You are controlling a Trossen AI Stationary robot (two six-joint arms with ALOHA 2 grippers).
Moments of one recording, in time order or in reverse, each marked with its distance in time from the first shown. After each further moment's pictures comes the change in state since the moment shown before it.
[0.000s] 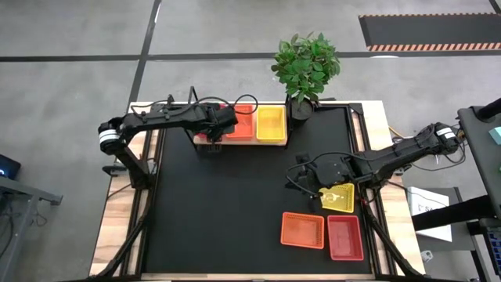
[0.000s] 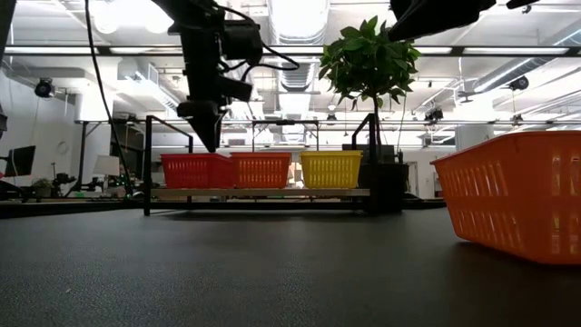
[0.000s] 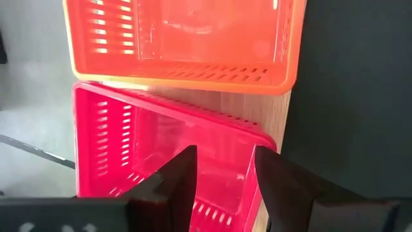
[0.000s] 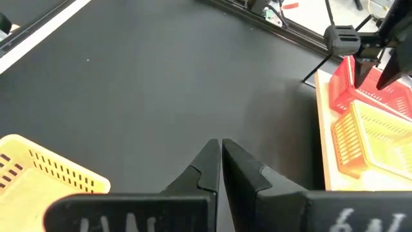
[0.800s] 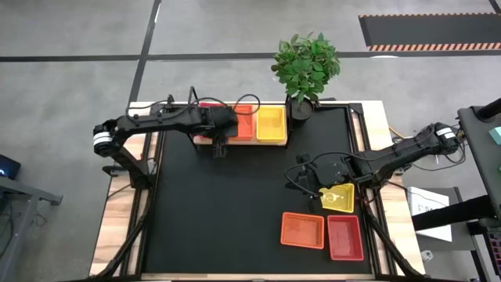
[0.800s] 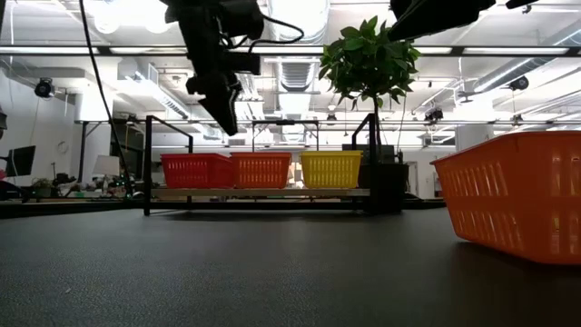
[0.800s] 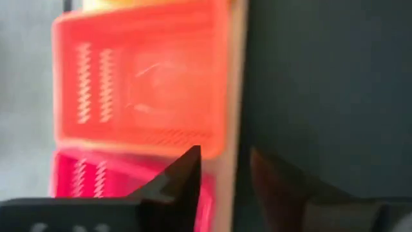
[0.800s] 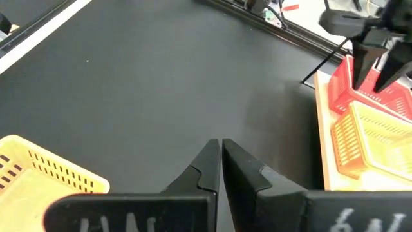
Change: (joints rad) left arm -0.062 -0.056 0.012 0.087 0.154 -0.025; right arm 0.000 0.000 0.000 0.002 0.001 -0.002
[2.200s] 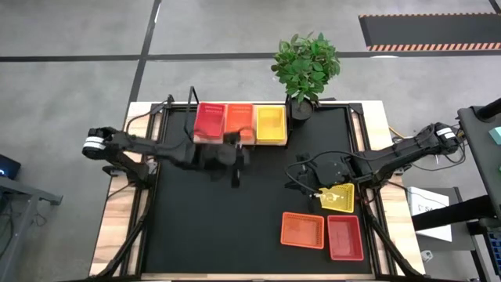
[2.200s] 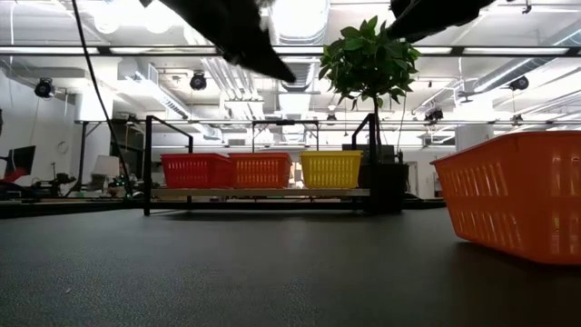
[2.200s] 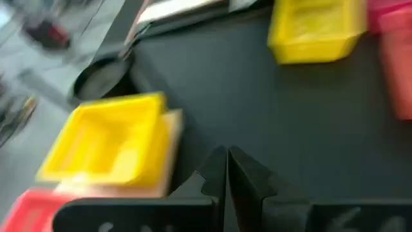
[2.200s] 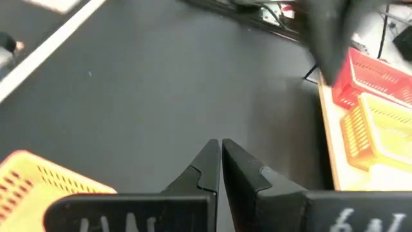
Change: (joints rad) left arm -0.362 -0.085 -0.248 0.722 -0.125 -0.175; right arm 0.000 0.000 0.000 0.010 -0.002 0.067
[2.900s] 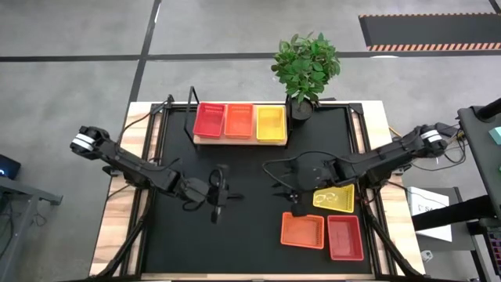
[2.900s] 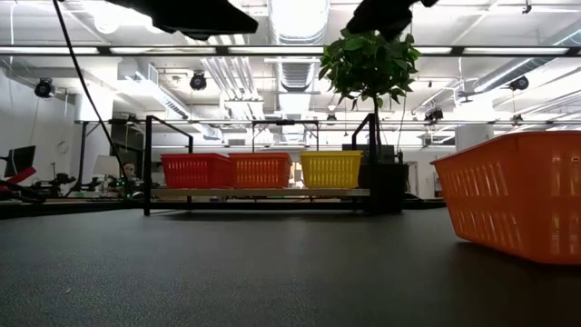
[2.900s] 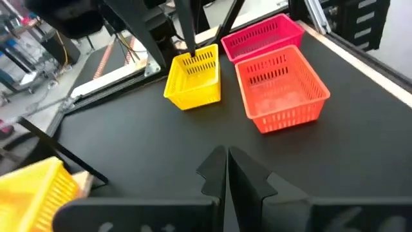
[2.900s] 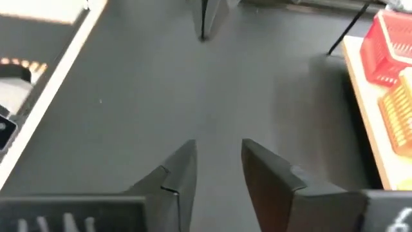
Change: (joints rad) left arm -0.329 -0.137 -0.285 0.338 -0.005 0.043; right arm 0.000 0.223 0.241 -0.107 -0.025 0.220
